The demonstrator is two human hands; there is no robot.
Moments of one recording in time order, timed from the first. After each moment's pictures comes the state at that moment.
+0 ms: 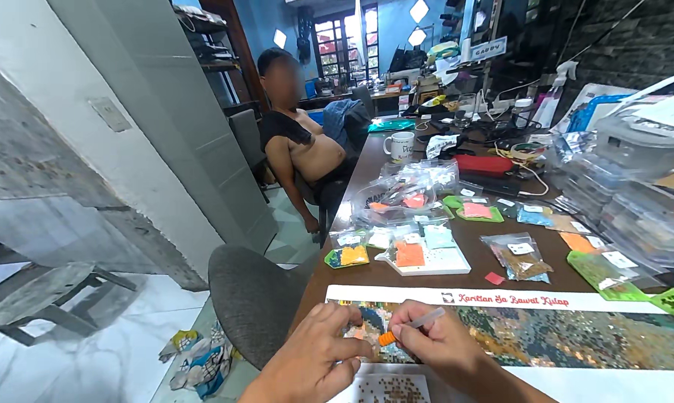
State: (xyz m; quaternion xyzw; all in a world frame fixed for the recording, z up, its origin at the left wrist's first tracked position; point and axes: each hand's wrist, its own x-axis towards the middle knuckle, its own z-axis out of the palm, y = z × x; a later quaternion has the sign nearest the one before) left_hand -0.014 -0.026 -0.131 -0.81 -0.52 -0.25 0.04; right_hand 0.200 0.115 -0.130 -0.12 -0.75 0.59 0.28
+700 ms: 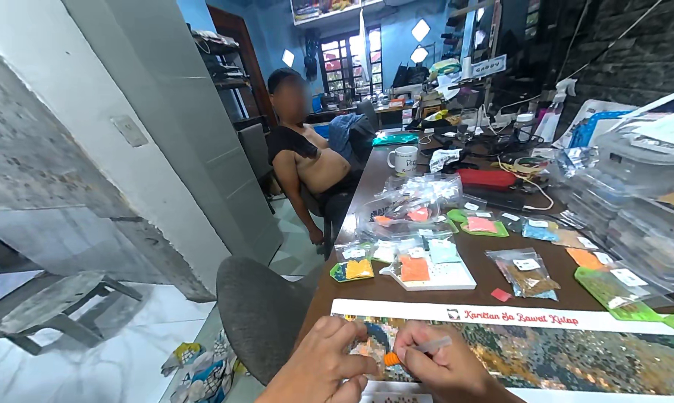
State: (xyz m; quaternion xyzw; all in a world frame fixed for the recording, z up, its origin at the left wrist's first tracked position) left_hand -0.013 -0.026 -0.127 -0.82 -0.53 -0.22 0.08; right_hand 0.200 0.114 -0.133 -0.07 -0.79 0.53 0.31
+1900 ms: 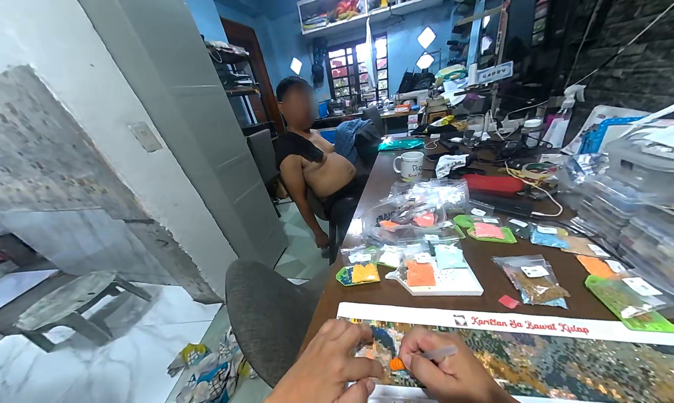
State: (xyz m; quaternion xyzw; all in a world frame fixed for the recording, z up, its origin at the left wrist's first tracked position) left_hand -0.012 -0.028 -0.127 -0.81 -0.53 -0.22 0.05; right_hand 0.200 0.115 -0.134 -0.05 -0.80 0.51 0.32
